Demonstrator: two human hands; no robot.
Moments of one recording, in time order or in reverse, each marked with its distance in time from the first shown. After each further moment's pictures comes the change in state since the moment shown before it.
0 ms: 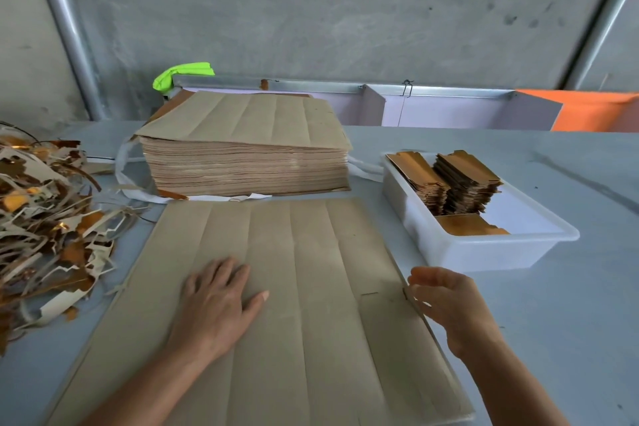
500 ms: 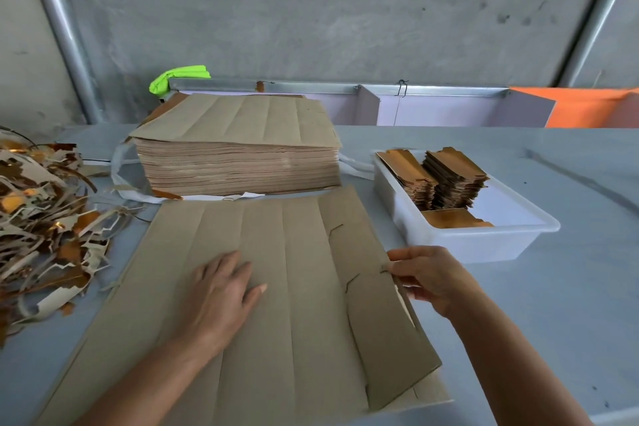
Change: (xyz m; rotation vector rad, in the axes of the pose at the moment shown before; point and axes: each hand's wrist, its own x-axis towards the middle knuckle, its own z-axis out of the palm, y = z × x) left_hand -0.008 0.021 -0.015 -0.180 0.167 0.115; right_hand 0.006 -0.035 -0.004 -0.014 -0.195 0.070
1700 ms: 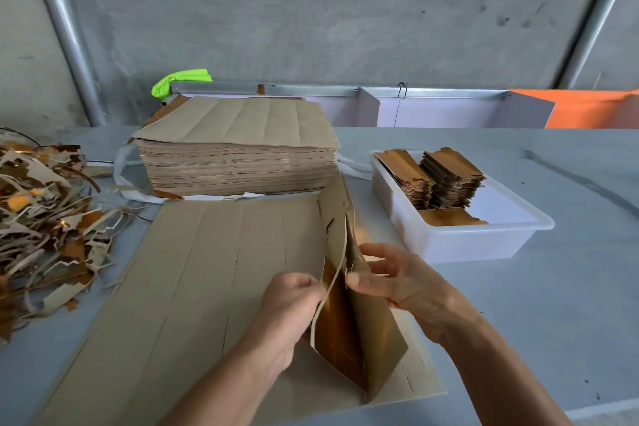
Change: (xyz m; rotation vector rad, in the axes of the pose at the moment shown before) left_hand -0.019 0.111 -0.051 -1.154 -0.286 -0.557; right_hand -0.042 -0.001 0.020 -0.141 -0.295 -0.160
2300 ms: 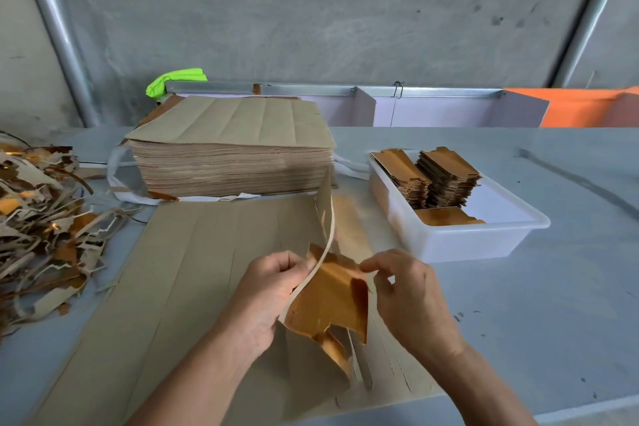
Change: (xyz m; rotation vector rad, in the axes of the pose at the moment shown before) left_hand 0.011 0.007 -0.020 -0.142 -0.051 0.095; right_hand -0.005 0.019 0.017 -0.752 0.496 -0.384
